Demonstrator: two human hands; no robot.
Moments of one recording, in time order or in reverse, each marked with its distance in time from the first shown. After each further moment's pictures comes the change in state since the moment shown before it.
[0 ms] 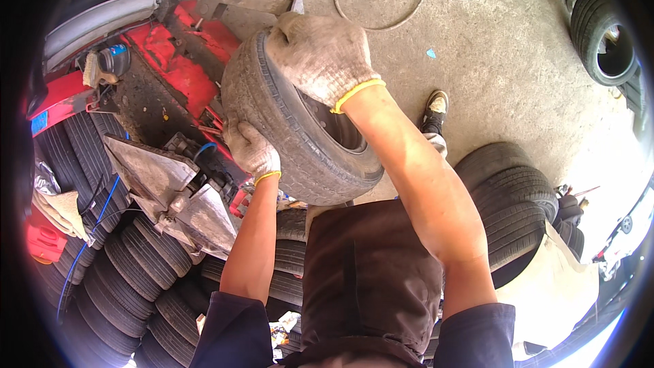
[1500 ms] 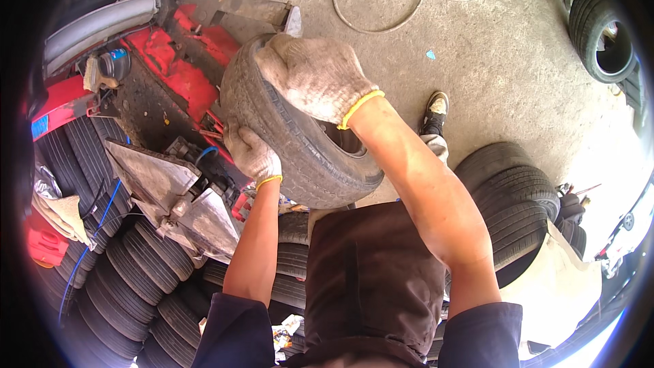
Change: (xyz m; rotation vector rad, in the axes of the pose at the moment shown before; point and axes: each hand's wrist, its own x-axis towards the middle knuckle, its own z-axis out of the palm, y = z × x) left_hand 0.000 -0.008 0.000 0.026 0.001 0.053; right_hand -0.020 0.009 0.008 -0.003 -0.028 -0.380
